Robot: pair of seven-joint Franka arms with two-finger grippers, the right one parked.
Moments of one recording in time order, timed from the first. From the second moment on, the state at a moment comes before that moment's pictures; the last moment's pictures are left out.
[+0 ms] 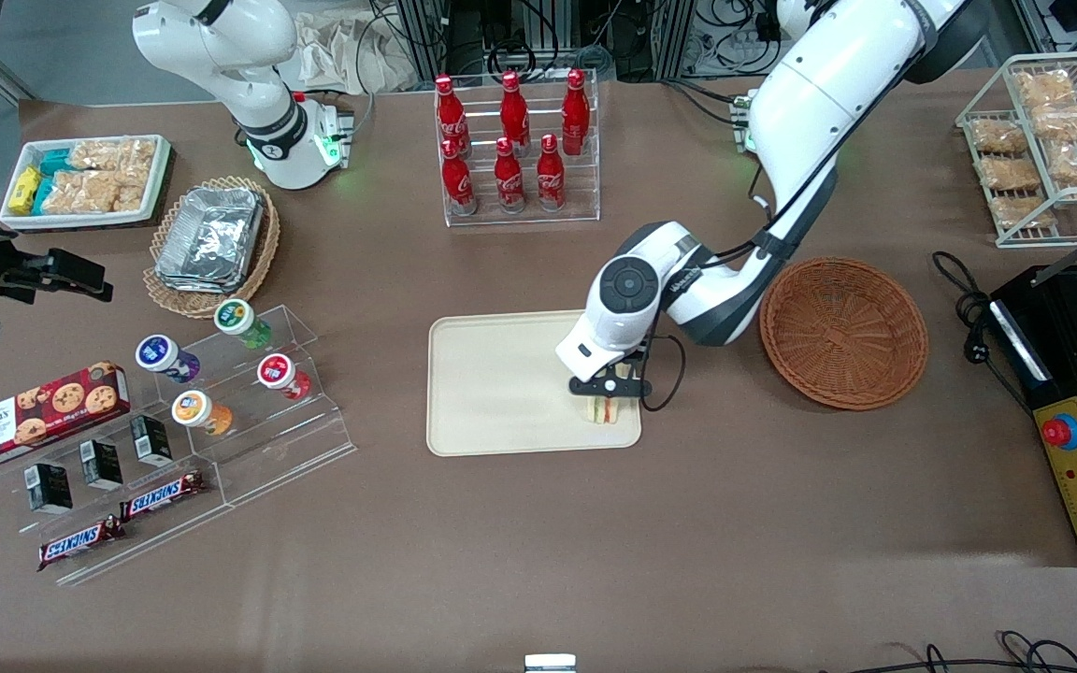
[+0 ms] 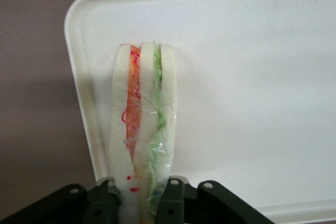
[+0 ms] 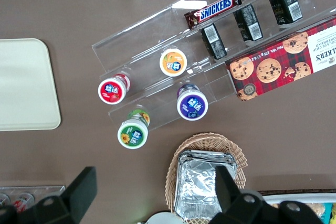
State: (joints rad) arm -0.29 0.66 -0.46 -1.72 0.28 2.28 -0.79
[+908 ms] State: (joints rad) arm -0.26 0.53 -0.45 -1.62 0.28 2.15 -0.81
